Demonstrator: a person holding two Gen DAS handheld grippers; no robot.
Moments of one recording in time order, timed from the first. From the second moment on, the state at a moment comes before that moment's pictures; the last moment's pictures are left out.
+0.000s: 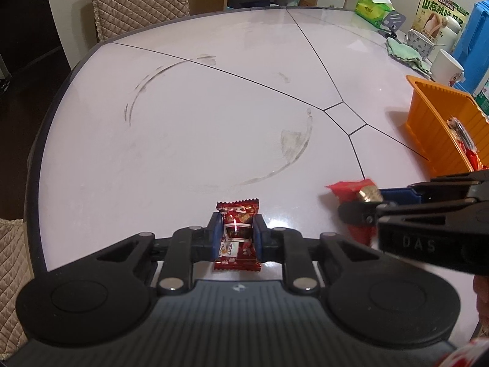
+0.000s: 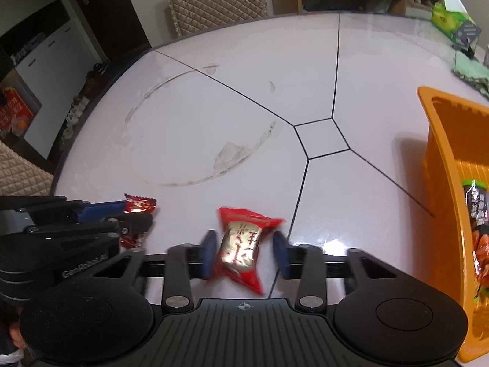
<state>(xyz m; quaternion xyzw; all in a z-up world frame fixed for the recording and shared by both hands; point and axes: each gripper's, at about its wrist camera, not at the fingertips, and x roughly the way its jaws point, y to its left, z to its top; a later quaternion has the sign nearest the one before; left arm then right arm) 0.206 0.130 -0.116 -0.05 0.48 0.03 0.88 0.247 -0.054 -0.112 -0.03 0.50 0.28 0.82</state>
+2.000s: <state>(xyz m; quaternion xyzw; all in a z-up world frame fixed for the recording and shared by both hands) 0.207 -0.122 -0.008 -0.01 0.39 -0.10 0.92 0.230 -0.354 -0.021 0.08 0.41 0.19 0.89</state>
